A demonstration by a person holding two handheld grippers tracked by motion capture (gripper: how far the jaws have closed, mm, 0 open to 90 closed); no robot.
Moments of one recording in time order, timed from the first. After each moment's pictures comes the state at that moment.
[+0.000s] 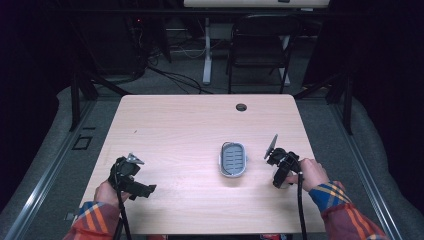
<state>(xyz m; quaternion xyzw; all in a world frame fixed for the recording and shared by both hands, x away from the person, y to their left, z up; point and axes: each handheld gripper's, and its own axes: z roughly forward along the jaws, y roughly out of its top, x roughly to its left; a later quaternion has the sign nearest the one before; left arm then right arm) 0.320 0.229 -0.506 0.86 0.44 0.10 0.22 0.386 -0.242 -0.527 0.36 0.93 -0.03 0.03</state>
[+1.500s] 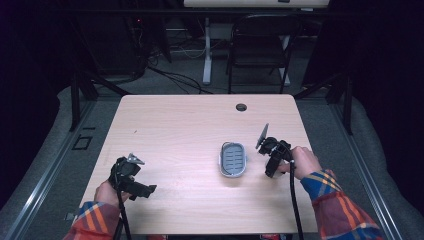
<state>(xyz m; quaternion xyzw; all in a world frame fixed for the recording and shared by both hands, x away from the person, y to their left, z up) 0.320 0.229 -0.507 0.86 0.44 0.10 0.22 0.407 -0.215 -0.501 0.35 0.94 -0.02 0.04</state>
